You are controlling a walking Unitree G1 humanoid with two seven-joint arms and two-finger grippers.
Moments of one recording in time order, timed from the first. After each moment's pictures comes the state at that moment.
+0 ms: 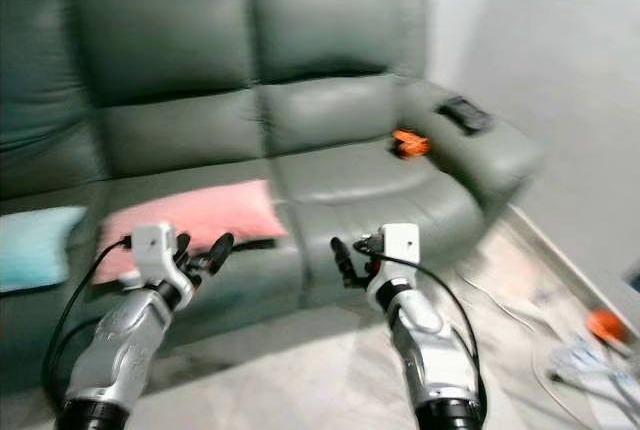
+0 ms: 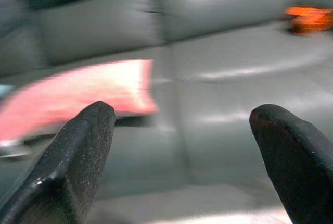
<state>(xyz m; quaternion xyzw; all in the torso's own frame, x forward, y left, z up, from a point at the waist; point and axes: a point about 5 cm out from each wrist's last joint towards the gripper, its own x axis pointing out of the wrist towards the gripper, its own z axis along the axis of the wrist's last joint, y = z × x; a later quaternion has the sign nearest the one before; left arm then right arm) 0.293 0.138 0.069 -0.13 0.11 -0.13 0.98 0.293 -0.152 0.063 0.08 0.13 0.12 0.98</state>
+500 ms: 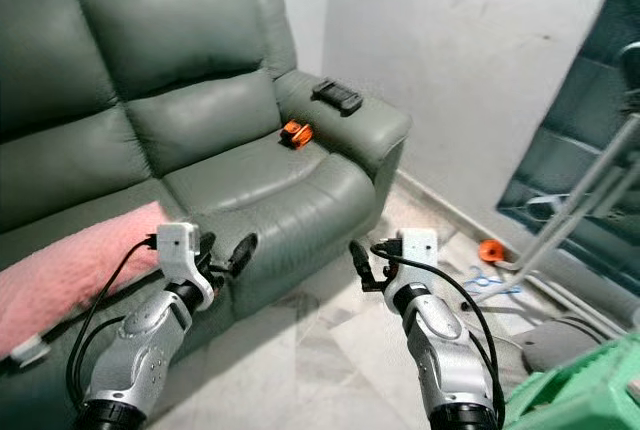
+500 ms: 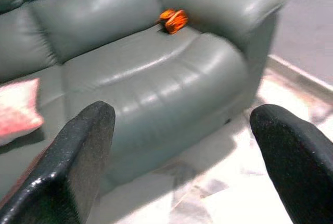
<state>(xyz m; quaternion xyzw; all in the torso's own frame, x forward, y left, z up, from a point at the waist) 0.292 0.128 0.068 -0.13 0.11 -0.15 0.97 0.294 -0.159 0.064 0.08 0.13 0.10 0.98</state>
